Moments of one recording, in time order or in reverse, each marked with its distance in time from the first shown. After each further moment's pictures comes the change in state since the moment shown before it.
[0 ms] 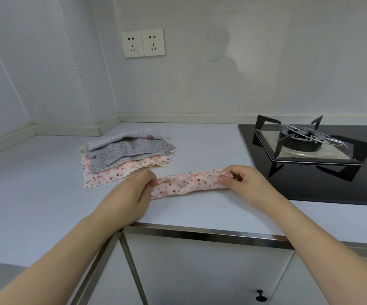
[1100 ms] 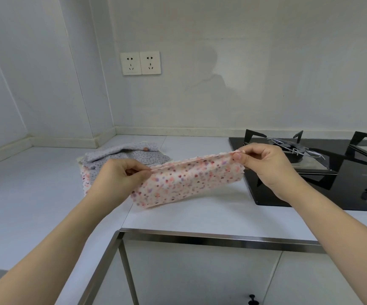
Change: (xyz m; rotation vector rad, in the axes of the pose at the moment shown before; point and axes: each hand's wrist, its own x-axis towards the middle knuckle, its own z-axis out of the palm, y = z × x) left_hand 0.018 0.038 -0.057 -0.399 0.182 -0.321; right_hand -0.014 -0.066 -0.054 0.244 0.257 -0.118
